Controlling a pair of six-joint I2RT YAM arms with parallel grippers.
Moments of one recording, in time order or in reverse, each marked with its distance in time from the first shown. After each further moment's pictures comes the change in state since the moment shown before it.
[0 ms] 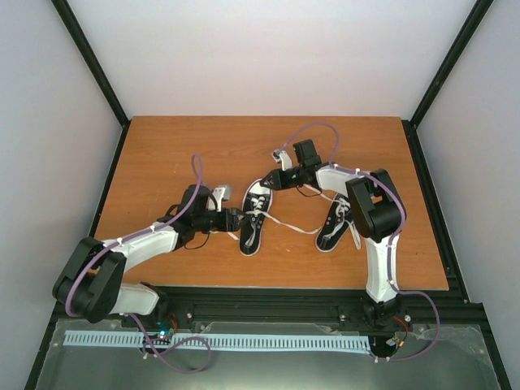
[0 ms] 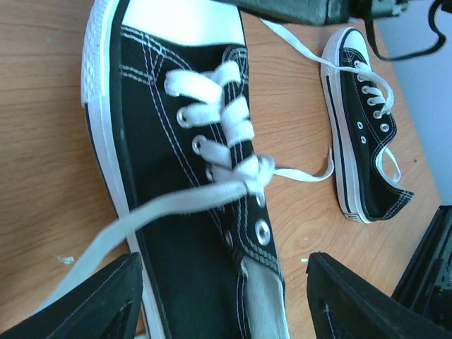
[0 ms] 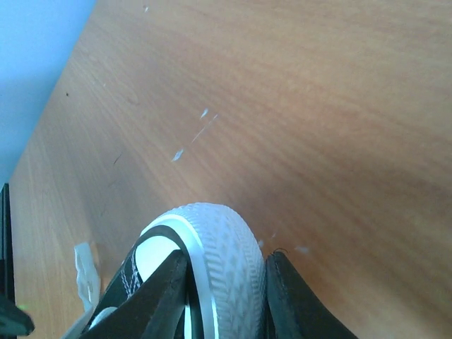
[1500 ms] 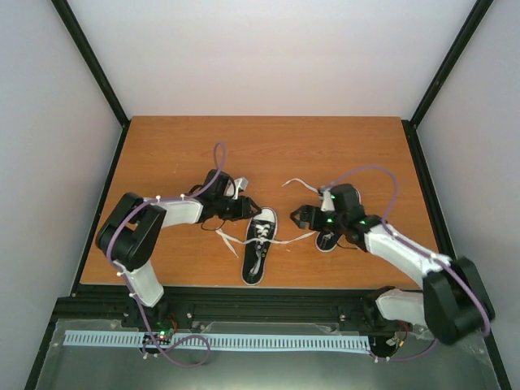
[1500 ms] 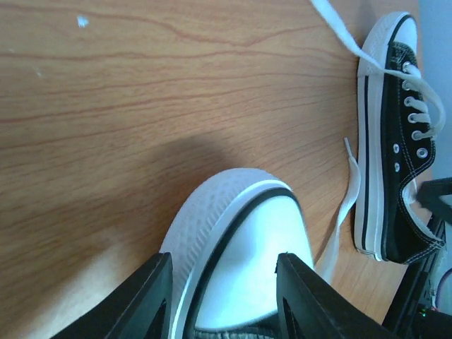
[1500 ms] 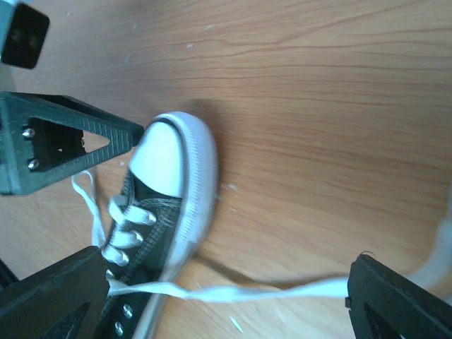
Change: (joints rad) left arm 0.001 0.442 0.297 -0.034 0.121 -0.049; right arm -0.042 -0.955 -0.784 -0.105 0.377 0.305
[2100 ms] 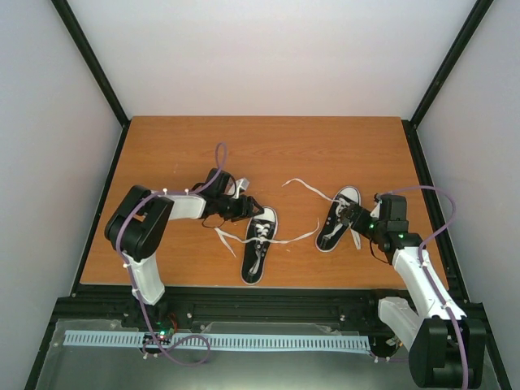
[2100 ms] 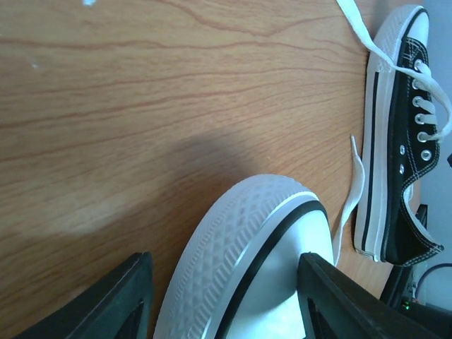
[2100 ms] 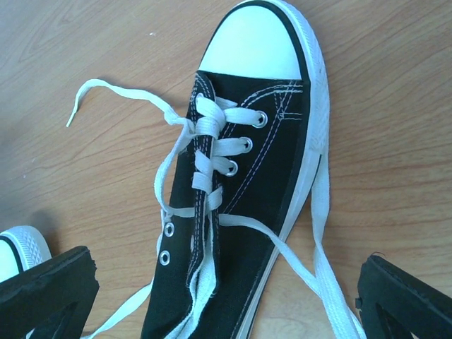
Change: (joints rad) left arm 0.025 0.062 0.038 -0.018 0.050 -0.008; right arm -0.401 -0.207 -0.062 -0.206 0.130 -0.048
